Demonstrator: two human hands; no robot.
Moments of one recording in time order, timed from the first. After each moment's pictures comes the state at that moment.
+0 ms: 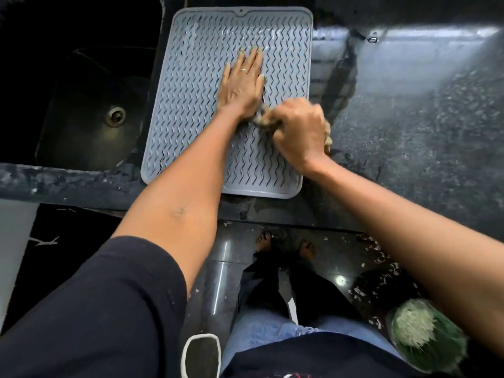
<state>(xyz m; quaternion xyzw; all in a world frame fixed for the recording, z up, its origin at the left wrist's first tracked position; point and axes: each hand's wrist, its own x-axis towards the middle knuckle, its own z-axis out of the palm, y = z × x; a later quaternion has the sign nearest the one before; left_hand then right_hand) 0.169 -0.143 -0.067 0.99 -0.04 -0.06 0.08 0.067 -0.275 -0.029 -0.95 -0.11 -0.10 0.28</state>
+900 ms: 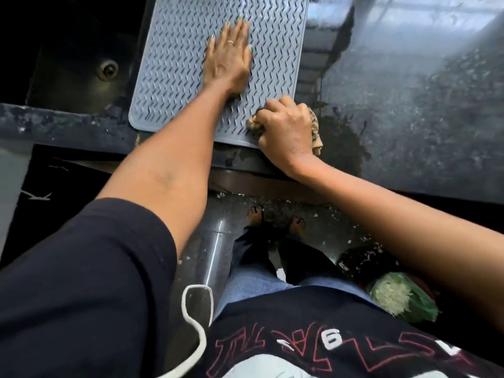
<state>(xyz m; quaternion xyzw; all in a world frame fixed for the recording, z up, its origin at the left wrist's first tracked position) 0.107 -0.147 -0.065 0.99 0.00 -0.05 0.10 -0.014 -0.291 -0.039 -0.96 -0.21 -0.05 0.17</state>
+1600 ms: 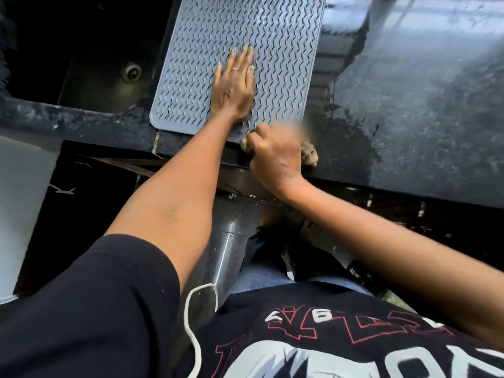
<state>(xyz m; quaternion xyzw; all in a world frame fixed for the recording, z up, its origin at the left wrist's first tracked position) 0.064 -0.140 -0.070 0.98 0.03 -0.02 0.21 -0.053 -0.262 -0.046 -0.94 -0.23 -0.16 0.20</state>
